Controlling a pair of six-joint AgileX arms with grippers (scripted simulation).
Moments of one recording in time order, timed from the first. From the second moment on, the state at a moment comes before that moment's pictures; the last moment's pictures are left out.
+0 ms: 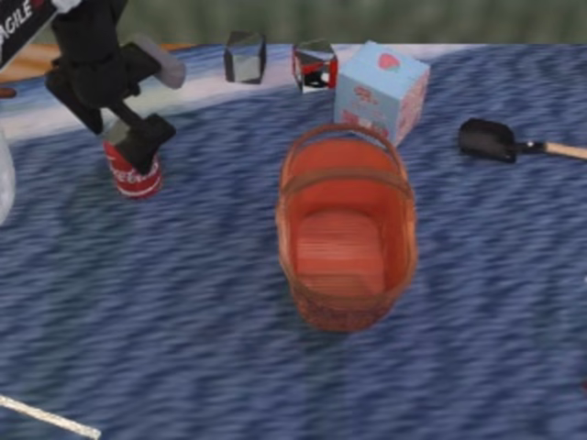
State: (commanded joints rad) left arm -0.17 2.58 2.37 -1.37 0.01 0.66; right arm 0.00 0.00 0.00 0.00 0.00 0.00
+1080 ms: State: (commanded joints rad) left arm -0.17 2.57 2.29 -1.29 0.01 0.66; right arm 0.00 0.00 0.00 0.00 0.00 0.00
